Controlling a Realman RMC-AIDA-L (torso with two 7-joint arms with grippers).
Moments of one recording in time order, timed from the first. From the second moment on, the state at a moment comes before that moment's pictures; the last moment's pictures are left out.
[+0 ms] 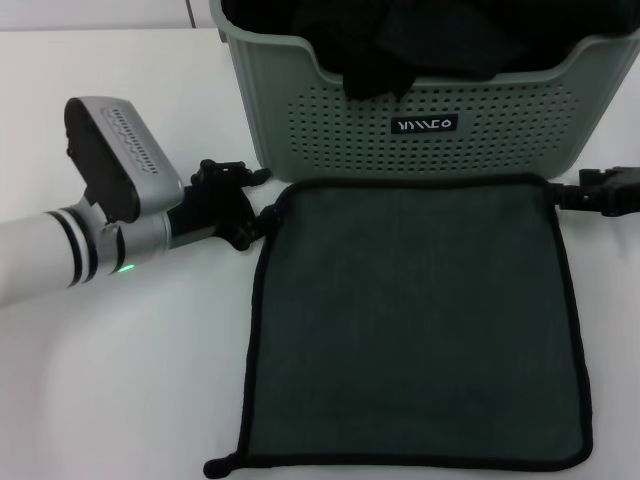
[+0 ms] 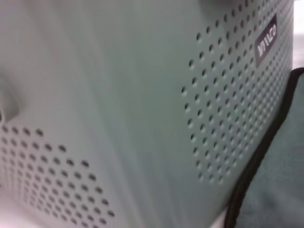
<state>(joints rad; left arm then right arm) -0.49 -2.10 1.30 0.52 1.49 0.81 -0.90 0.44 2.02 -0.99 -0.89 -2.00 -1.16 1.95</state>
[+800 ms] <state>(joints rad) -0.29 -2.07 1.22 0.65 1.34 1.53 -1.07 0.26 2.01 -0.96 -1.10 -1.68 -1.79 1.68</state>
